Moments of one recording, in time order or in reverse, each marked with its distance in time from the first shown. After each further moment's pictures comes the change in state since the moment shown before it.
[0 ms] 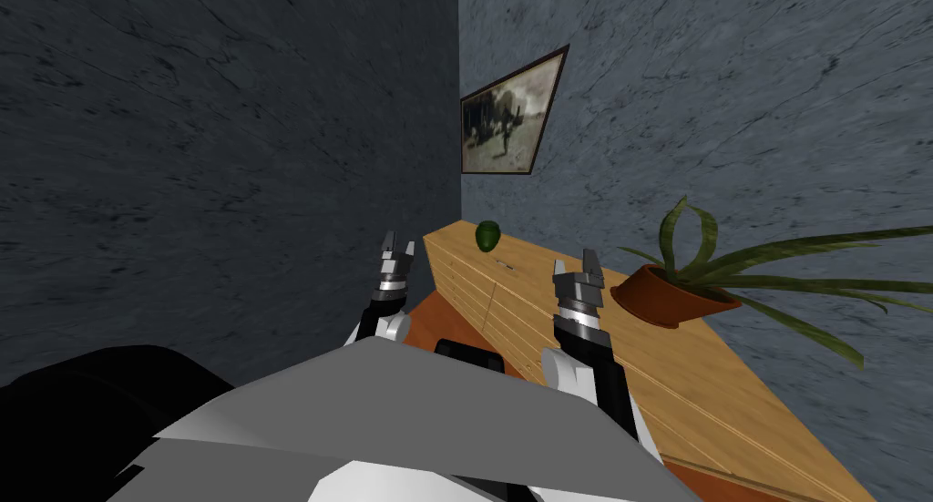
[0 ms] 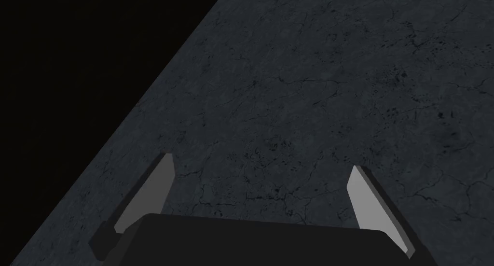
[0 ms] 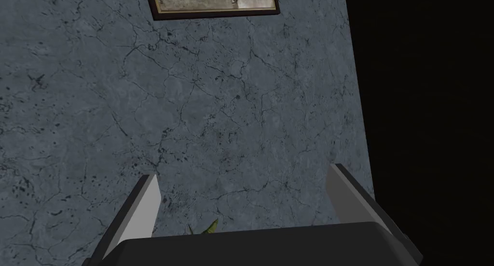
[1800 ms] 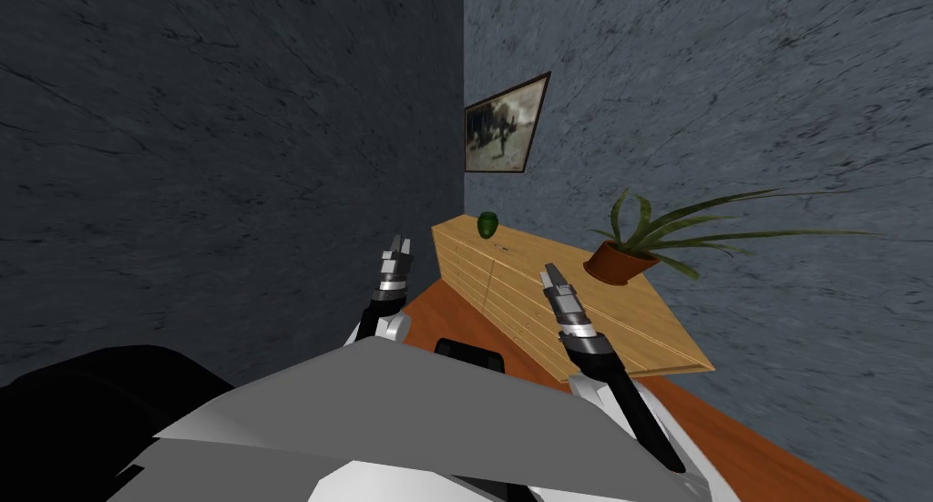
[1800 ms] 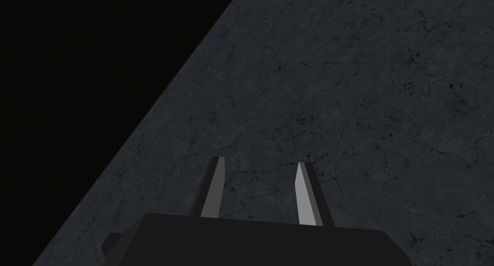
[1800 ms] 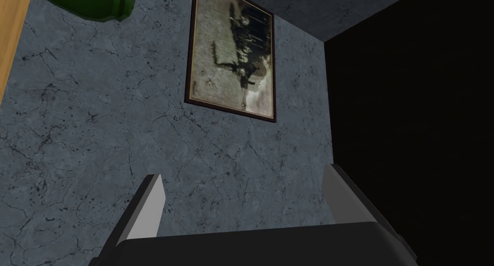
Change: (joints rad) left arm 0.000 0.000 0.000 0.000 0.000 0.000 0.000; right arm 0.013 -0.464 0.045 0.111 -0.010 -0.049 0.059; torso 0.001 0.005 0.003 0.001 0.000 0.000
